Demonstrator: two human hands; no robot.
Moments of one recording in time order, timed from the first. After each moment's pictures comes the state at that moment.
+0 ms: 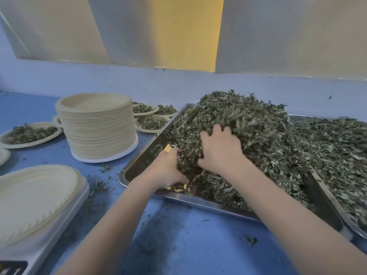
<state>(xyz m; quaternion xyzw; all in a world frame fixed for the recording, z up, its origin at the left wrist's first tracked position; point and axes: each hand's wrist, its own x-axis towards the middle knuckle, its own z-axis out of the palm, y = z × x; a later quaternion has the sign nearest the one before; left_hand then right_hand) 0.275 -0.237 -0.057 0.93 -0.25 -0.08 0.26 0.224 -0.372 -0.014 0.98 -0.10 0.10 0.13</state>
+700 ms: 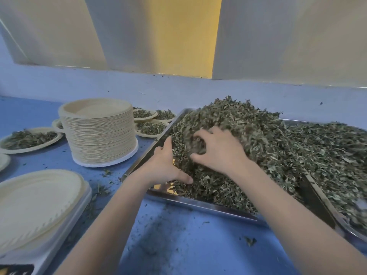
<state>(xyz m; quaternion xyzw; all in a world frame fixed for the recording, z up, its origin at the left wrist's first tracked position) 0.276 -0.223 -0.041 0.88 -0.25 -0.12 0.37 0.222 -0.377 -0.005 0.99 -0.06 0.14 -0.01</state>
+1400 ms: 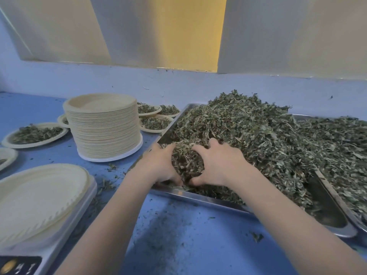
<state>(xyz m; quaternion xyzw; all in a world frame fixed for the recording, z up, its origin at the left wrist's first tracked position) 0.276 -0.212 -0.040 0.96 -0.23 -0.07 0.16 0.212 -0.363 -0.027 0.99 -0.03 0.04 0.09</state>
